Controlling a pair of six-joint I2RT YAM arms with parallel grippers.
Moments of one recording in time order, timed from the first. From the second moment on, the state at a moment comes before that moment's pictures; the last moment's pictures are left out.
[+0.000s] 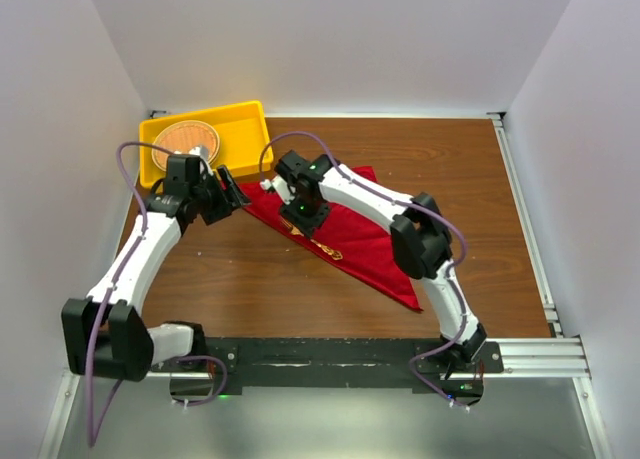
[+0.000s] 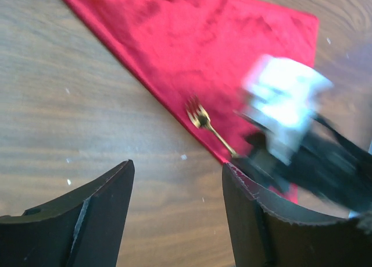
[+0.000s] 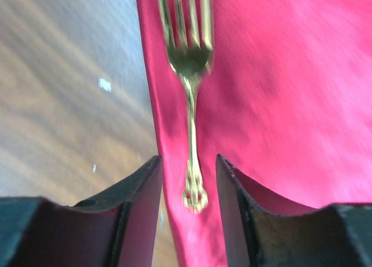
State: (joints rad) left arm -0.11 1.22 0.98 -0.56 0.21 -0.59; right arm 0.82 2.27 2.00 -1.06 -0.05 -0.11
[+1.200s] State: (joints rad) left arm 0.14 1.89 1.02 0.10 0.25 -0.63; right arm 0.63 1.51 1.46 -0.92 0.09 0.06
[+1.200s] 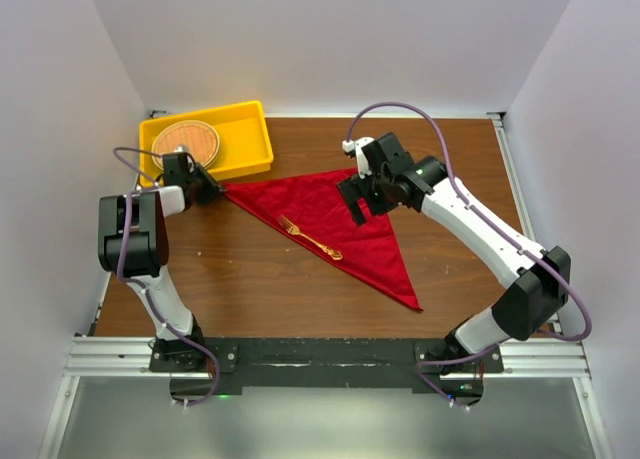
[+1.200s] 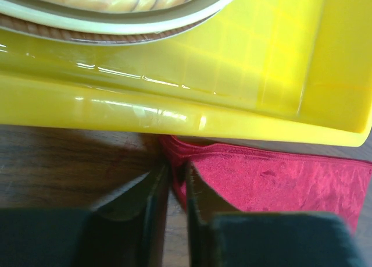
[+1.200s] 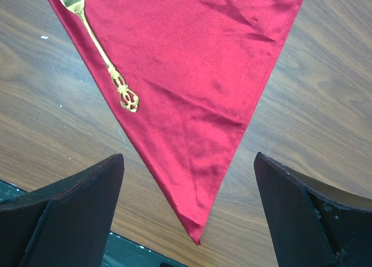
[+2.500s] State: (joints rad) left arm -0.40 1.53 0.94 0.02 0.28 -0.56; right arm 0.57 1.37 1.27 -0.86 0.06 0.10
